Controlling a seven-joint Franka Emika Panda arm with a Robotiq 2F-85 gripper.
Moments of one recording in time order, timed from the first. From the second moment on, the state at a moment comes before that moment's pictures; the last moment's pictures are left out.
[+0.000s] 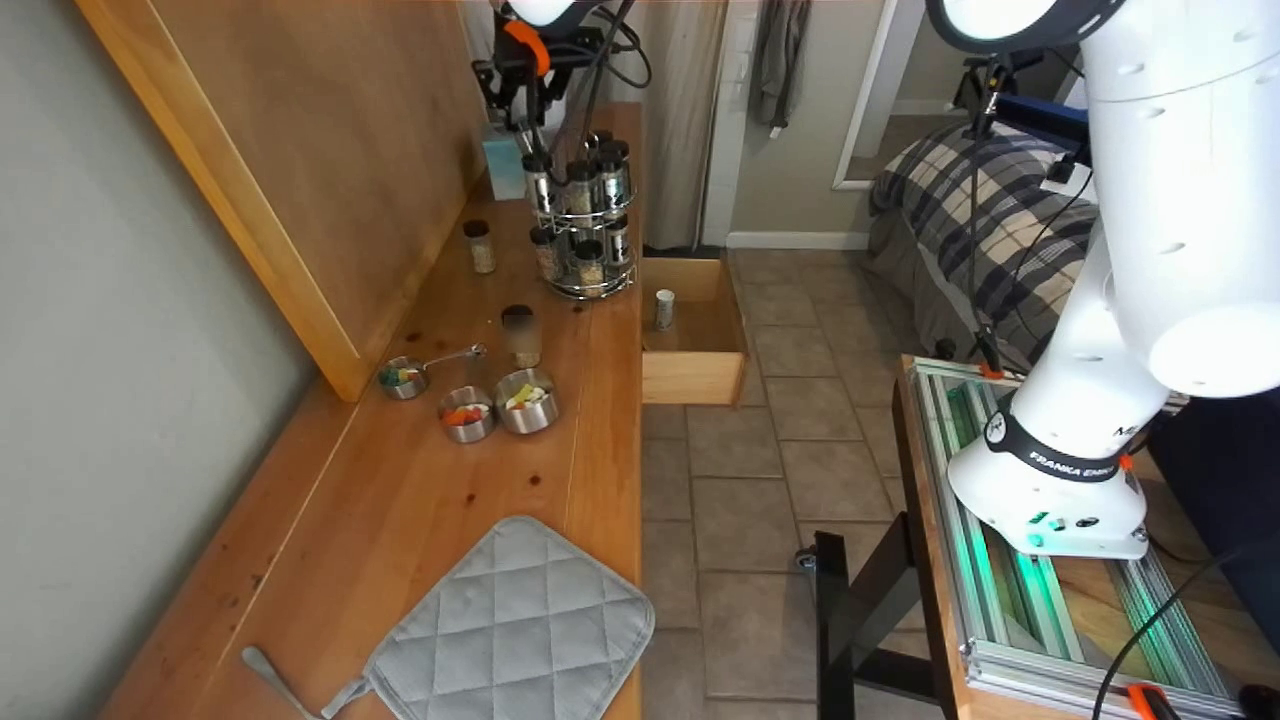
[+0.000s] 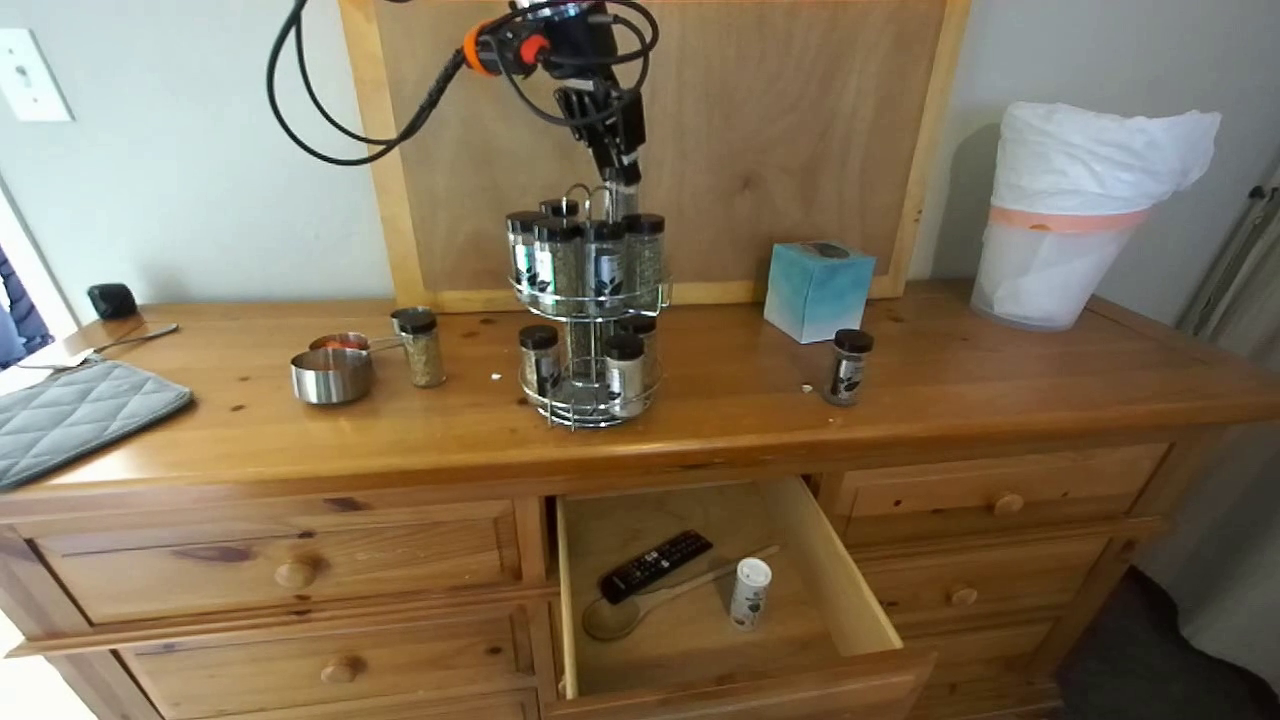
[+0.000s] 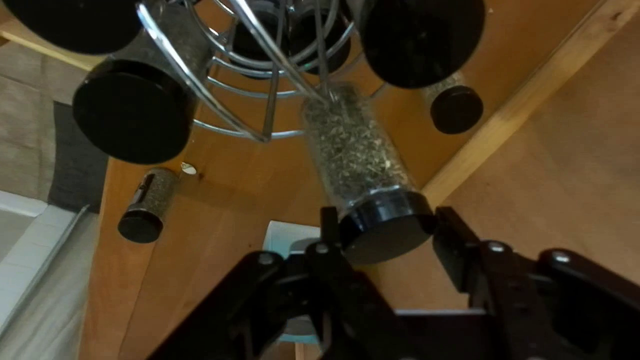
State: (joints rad) arm -0.13 0.53 -0.21 -1.29 -0.14 2.18 0.65
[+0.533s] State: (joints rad) arm -0.08 0.34 -0.23 -1.66 -0.16 2.71 0.67
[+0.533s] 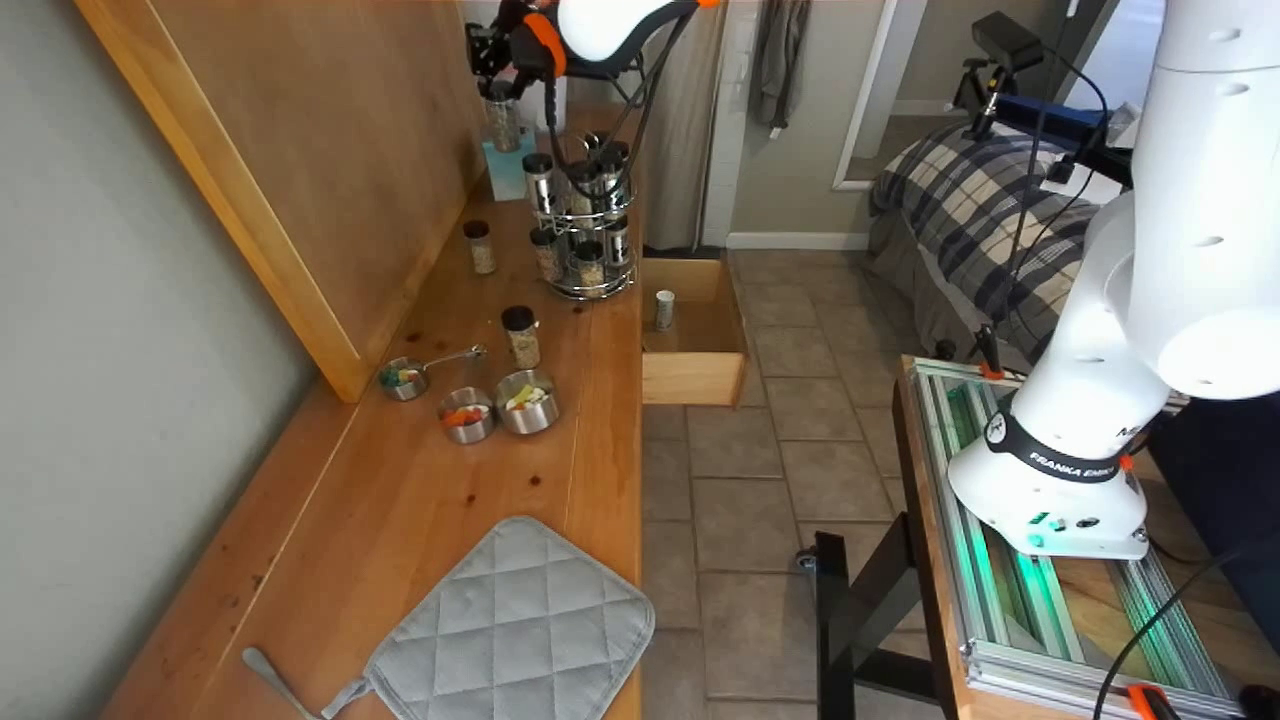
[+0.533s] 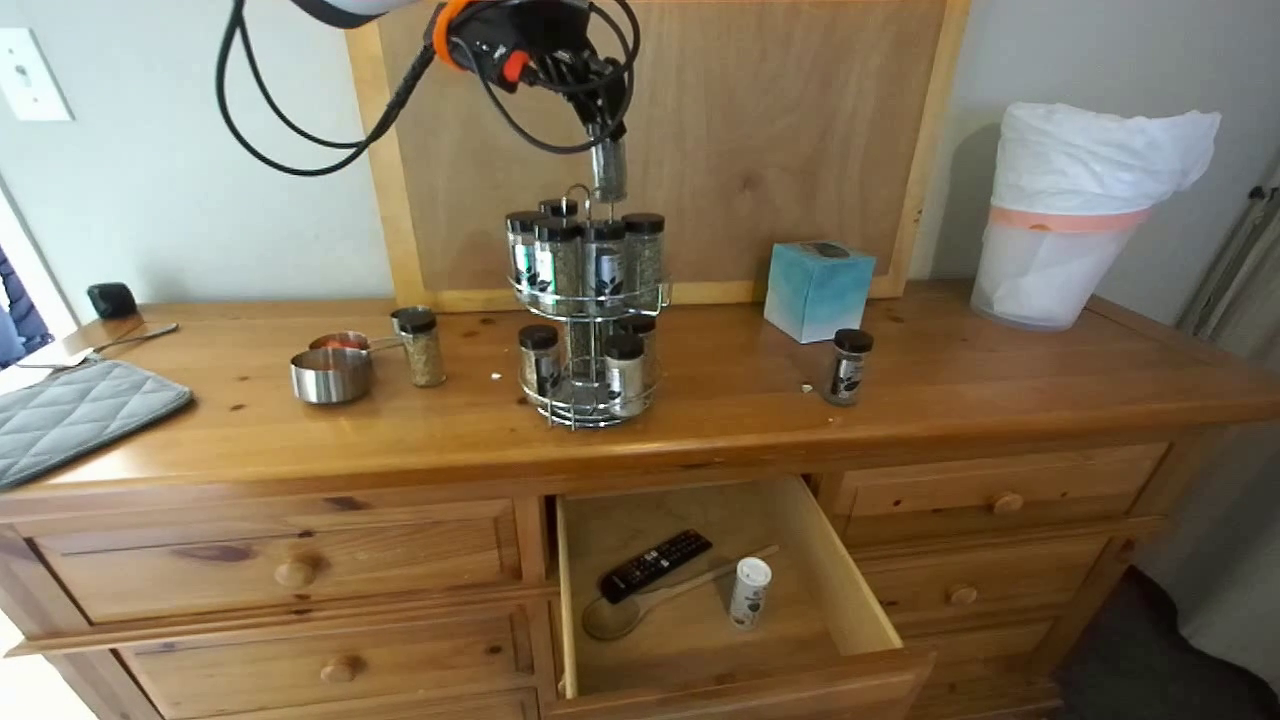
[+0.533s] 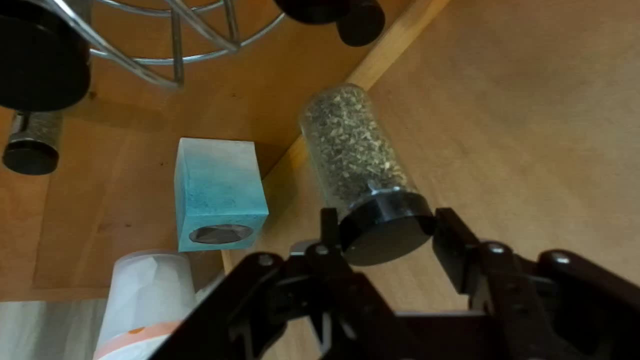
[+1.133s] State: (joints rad) arm -0.05 0.32 -0.08 -1.85 -0.07 2.90 0.51
